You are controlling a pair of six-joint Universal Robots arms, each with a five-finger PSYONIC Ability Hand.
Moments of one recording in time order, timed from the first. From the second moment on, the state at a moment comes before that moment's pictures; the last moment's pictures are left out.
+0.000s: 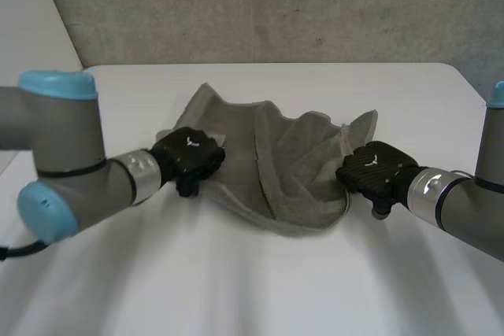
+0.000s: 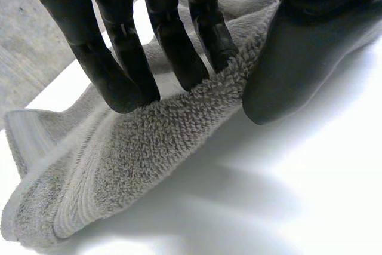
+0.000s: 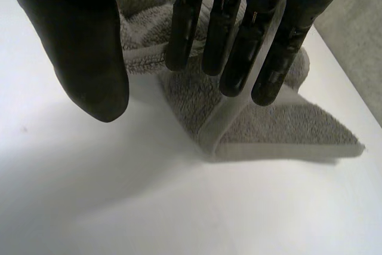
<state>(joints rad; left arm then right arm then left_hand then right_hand) 4.32 -2.14 -1.30 2.94 -1.17 3.73 1.84 -1.19 1.54 0.24 1.20 2.31 1.50 1.50 1.24 1.51 1.06 0.70 0.69 0.71 0.72 0.55</state>
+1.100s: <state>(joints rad) 4.35 -2.44 -0.94 2.78 -1.19 3.75 1.88 -1.21 1.57 0.25 1.15 2.30 0.49 0.50 0.66 0.50 0.50 0.71 0.69 0.71 0.72 0.55</state>
